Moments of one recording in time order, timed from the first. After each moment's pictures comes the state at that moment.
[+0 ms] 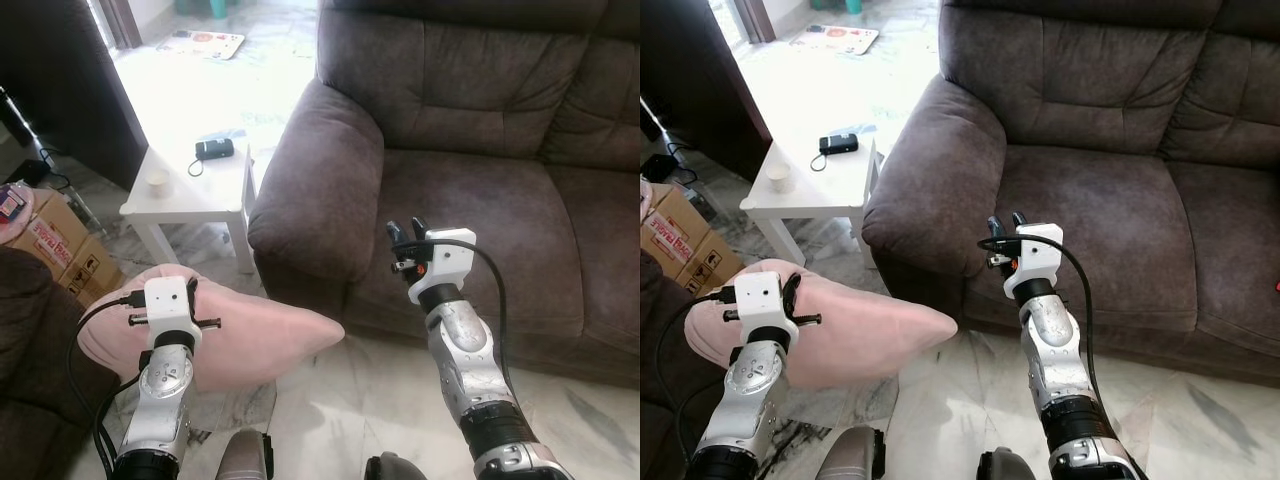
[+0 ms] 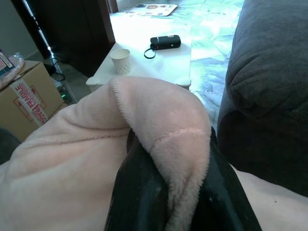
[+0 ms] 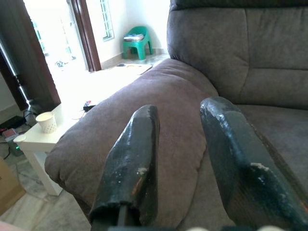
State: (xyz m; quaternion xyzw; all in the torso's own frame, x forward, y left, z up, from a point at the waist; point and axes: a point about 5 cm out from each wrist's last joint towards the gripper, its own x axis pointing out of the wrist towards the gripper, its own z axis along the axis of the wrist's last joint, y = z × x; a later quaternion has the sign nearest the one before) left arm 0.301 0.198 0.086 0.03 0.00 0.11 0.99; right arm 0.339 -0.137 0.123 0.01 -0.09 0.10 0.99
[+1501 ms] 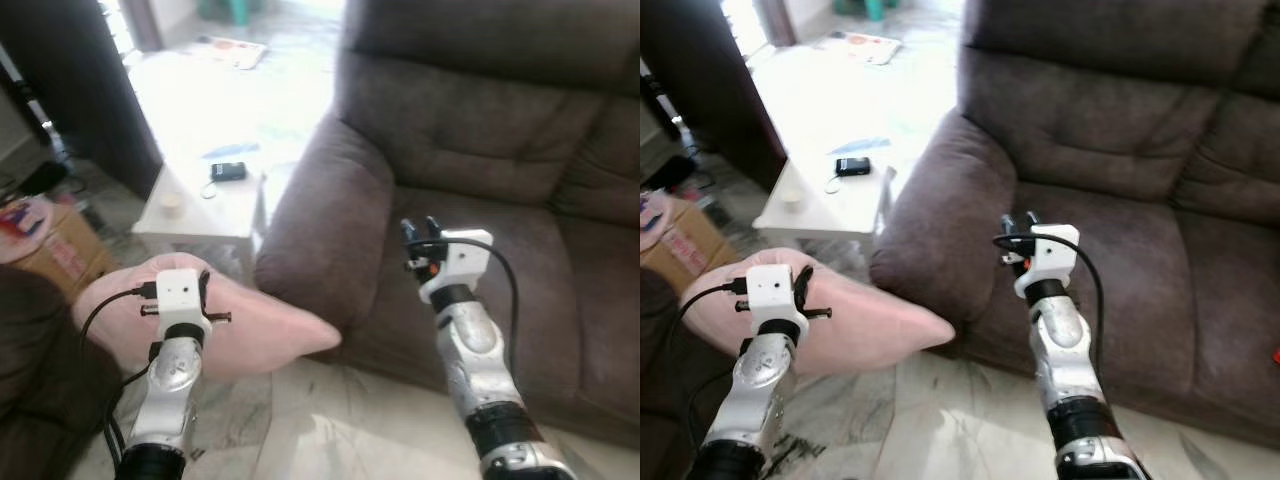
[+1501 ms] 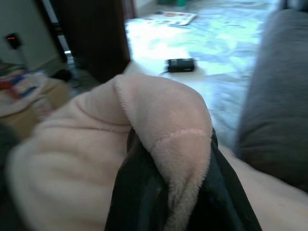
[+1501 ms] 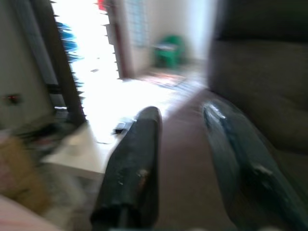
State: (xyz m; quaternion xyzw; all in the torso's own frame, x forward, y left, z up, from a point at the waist) left arm 0.303 0.197 0.091 0.04 0.00 0.10 0.99; right arm 0.340 -0.125 0.124 0.03 -0.10 0.11 0.99
